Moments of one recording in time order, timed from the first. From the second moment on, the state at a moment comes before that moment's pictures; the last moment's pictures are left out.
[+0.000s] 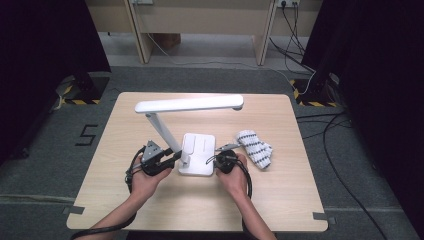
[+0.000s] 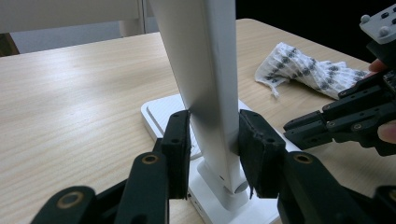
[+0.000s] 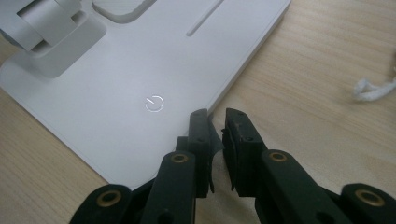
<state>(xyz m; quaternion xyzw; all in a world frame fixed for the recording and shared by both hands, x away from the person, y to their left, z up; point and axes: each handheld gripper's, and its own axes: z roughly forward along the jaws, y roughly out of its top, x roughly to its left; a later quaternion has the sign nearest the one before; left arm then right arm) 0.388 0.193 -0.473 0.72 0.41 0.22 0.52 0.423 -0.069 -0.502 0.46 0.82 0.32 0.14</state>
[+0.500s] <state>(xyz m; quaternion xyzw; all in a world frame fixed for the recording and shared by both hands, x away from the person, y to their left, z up) 0.386 0.197 -0.475 0.74 0.39 0.23 0.50 0.418 -0.084 -0.491 0.45 0.81 0.34 0.17</state>
